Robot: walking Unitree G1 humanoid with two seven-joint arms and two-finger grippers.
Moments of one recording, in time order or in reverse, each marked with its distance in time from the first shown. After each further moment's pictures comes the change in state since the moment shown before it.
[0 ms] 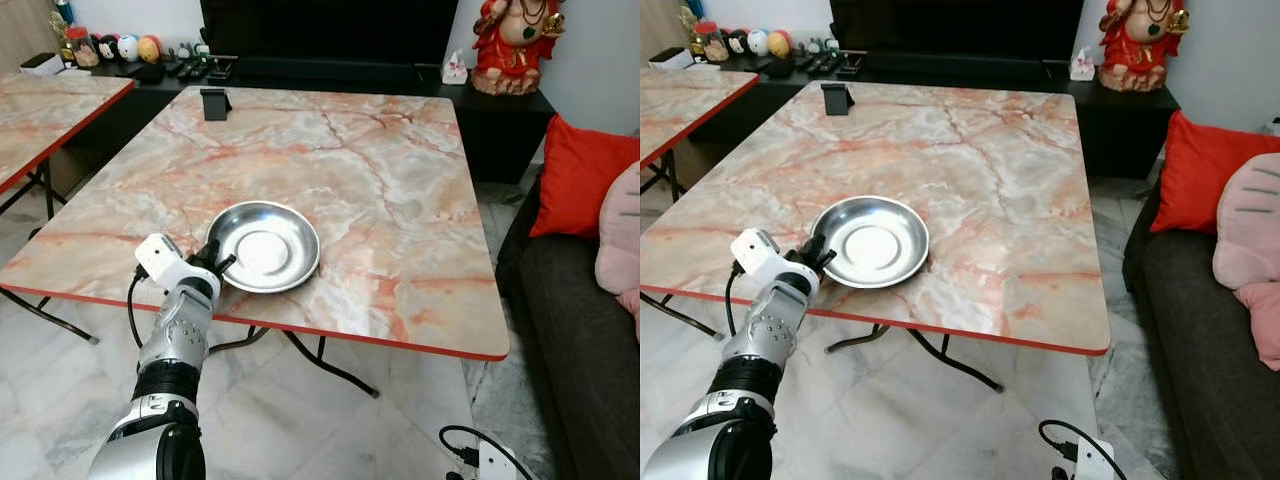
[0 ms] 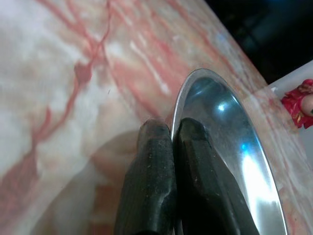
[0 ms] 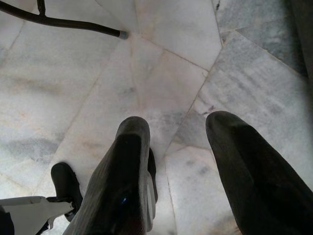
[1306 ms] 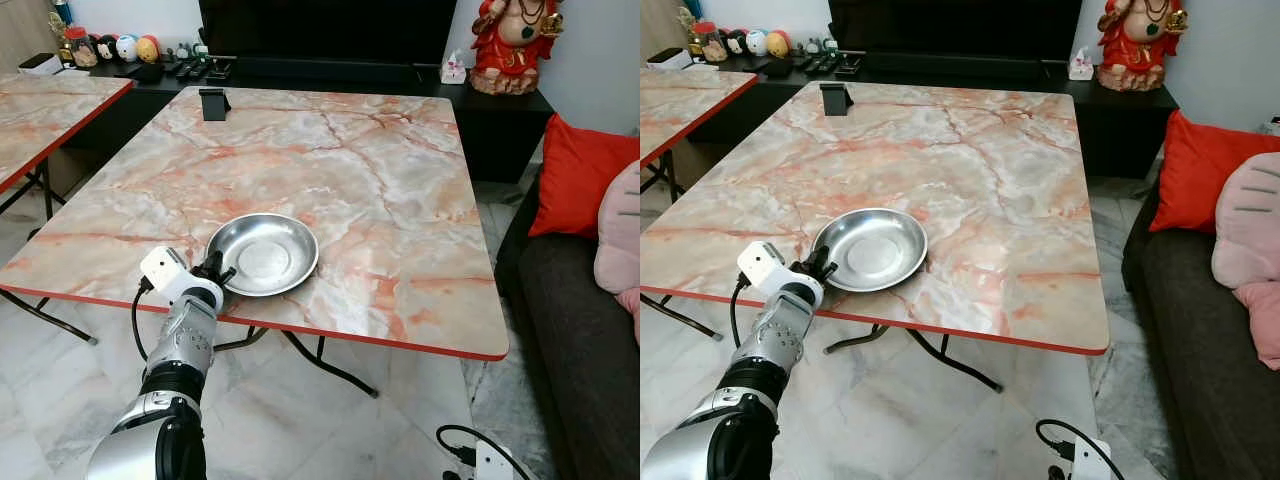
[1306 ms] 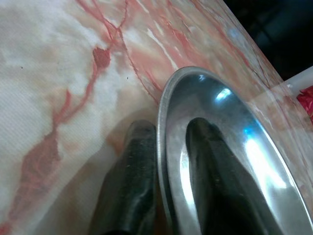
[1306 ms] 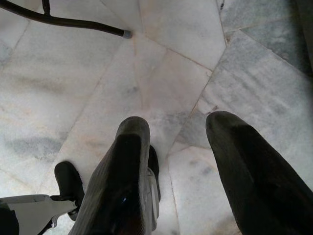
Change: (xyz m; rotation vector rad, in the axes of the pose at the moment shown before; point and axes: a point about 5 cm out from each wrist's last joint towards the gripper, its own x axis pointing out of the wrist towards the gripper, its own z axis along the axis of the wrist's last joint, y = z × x) left arm 0.001 0.008 -0.010 0.019 0.007 0.042; right arm 0.000 0.004 0.000 -0.001 0.001 0.013
